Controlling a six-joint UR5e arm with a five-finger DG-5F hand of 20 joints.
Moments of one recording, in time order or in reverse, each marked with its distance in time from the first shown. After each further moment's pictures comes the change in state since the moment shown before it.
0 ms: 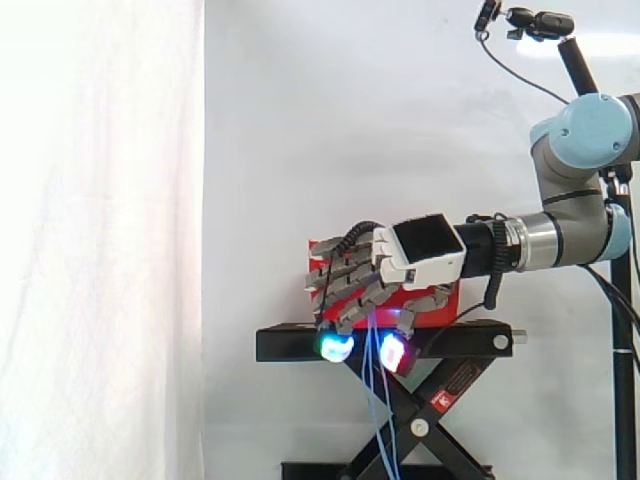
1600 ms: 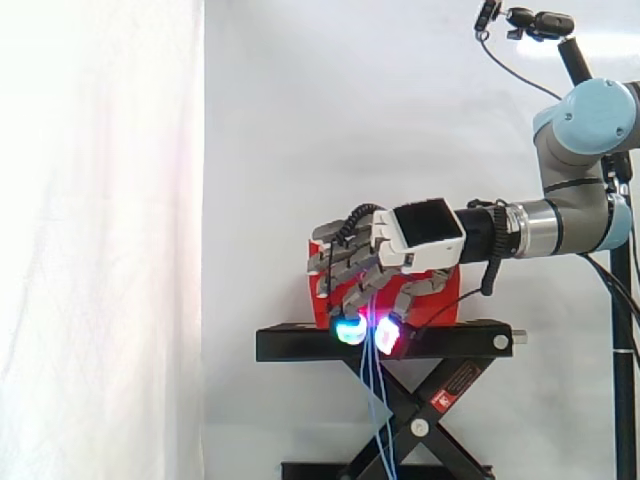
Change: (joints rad) arm 0.004 0.017 0.010 0.001 0.004 -0.032
